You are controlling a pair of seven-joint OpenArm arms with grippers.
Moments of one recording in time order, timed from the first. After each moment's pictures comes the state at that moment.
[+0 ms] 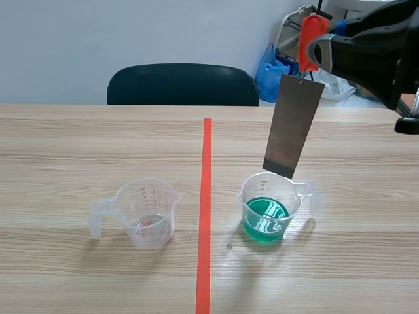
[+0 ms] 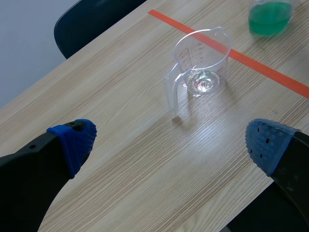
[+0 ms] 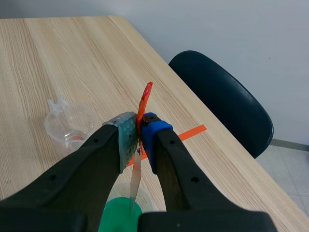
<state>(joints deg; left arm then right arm) 80.4 -32.4 -34.1 113.1 -3.1 -21.4 -40.6 -14.9 54.3 4.0 117.7 40.2 36.5 -3.4</state>
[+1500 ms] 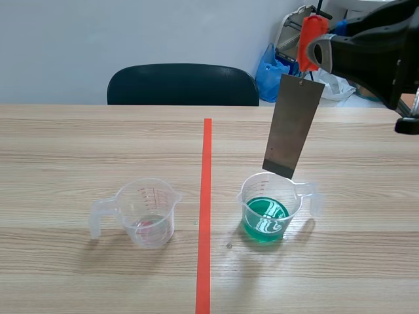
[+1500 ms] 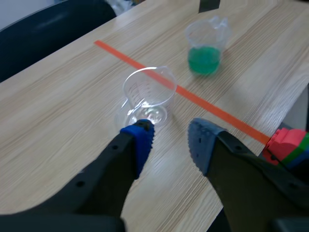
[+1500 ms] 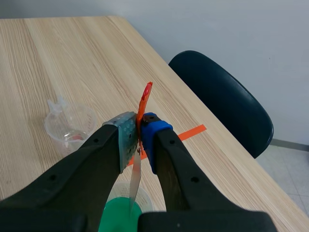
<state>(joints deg) 75.7 -43.4 -32.6 113.0 -11.6 -37.5 -40.6 -14.9 54.3 4.0 117.7 40.2 36.5 -3.3</state>
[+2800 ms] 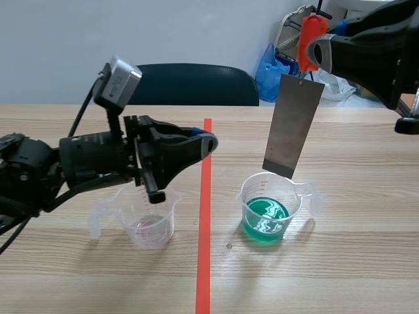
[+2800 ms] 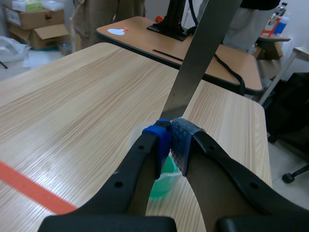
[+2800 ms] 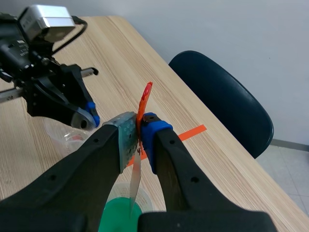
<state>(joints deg) -8.5 -27.4 31.2 83.3 -34.7 -45.1 -4.1 -14.9 54.3 4.0 117.7 40.2 36.5 -3.3</state>
